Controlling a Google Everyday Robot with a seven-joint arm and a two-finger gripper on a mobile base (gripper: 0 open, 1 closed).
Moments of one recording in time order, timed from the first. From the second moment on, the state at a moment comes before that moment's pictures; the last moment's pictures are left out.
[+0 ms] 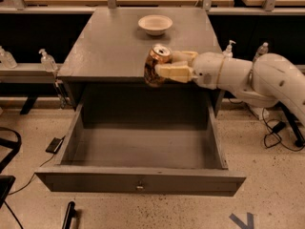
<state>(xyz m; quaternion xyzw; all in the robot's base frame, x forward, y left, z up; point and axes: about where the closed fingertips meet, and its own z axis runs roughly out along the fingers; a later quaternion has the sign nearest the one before) 0.648 -0.059 0.901 -0.37 0.63 0.34 0.59</state>
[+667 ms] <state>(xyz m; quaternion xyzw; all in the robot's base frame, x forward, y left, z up) 0.631 -0.078 0.910 -0.38 0.64 0.33 0.59</state>
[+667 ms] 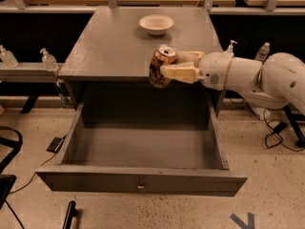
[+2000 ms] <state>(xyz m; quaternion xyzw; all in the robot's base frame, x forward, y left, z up) 0.565 -0.123 0.717 -0.45 0.66 0.35 0.49</state>
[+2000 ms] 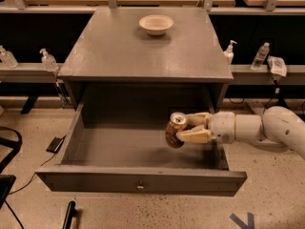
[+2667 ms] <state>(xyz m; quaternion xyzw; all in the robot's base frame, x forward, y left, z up) 0.557 -0.137 0.694 -0.45 0.66 0.35 0.49</state>
